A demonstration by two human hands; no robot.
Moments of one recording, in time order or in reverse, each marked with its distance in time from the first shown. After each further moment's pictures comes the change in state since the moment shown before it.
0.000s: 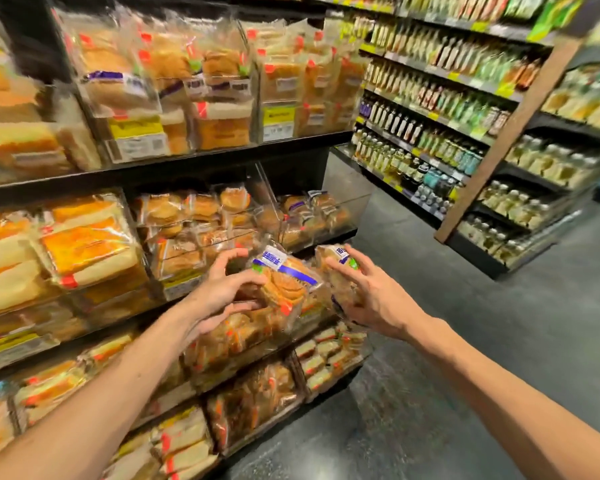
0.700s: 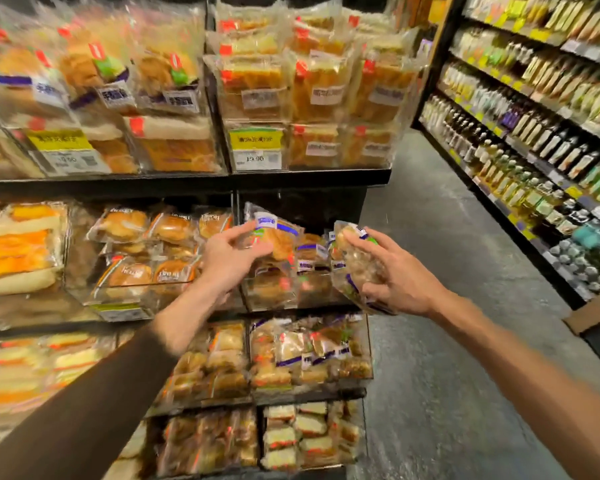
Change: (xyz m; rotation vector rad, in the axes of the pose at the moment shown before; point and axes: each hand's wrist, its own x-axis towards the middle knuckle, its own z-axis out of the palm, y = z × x) left_hand 0.227 0.063 0.148 0.187 0.680 0.213; right_hand 0.247 0.253 -0.078 0.163 -0.217 -0.293
